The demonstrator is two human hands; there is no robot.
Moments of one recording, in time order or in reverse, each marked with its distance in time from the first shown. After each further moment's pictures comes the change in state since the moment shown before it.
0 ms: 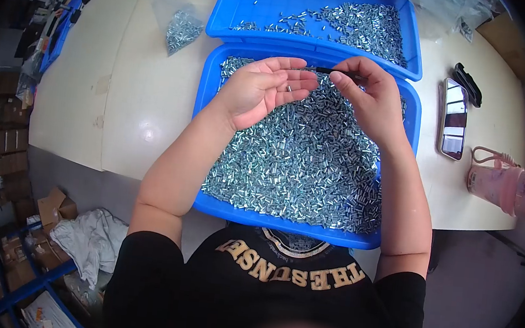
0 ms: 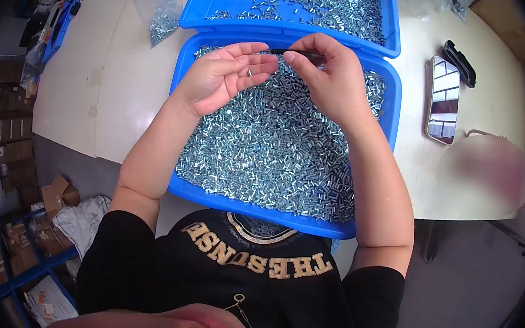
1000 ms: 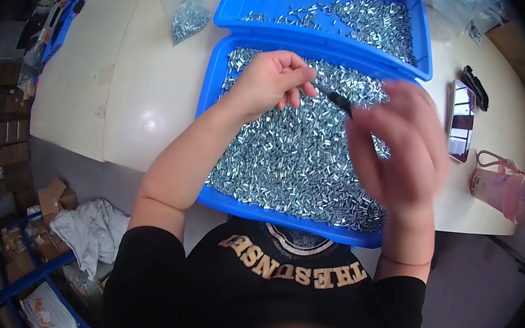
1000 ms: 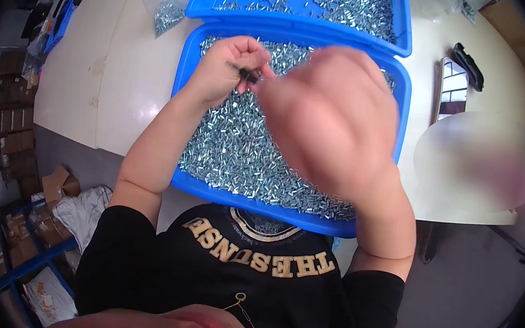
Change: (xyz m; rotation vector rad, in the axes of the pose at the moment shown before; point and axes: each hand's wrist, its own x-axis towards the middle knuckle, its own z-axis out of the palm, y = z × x) left_hand -0.002 0.001 0.009 0.515 0.174 0.050; right_hand -0.042 -0.075 -0.001 -0.499 0.166 -0.973
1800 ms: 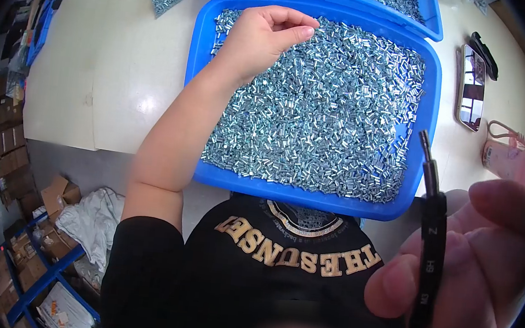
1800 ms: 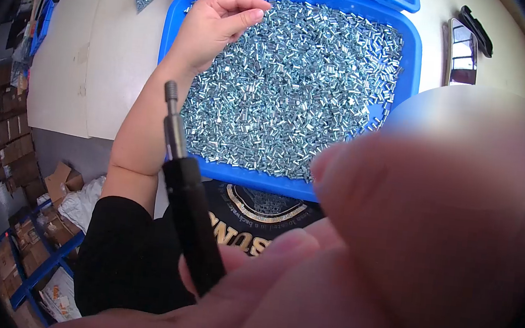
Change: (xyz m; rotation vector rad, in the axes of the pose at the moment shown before) left_hand 0.005 -0.015 -0.001 0.182 0.082 0.180; right_hand 0.003 -0.112 -0.052 -0.249 -0.218 0.188
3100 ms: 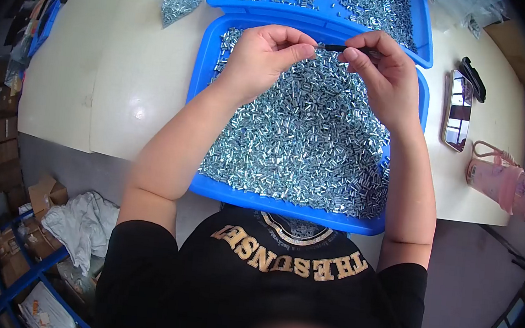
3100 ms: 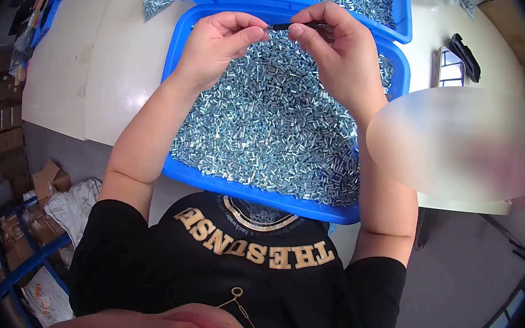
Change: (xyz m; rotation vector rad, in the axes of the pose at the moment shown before) left_hand -0.002 0.007 0.000 -0.161 0.030 0.084; right_hand 0.019 0.145 0.138 0.969 -0.088 0.570
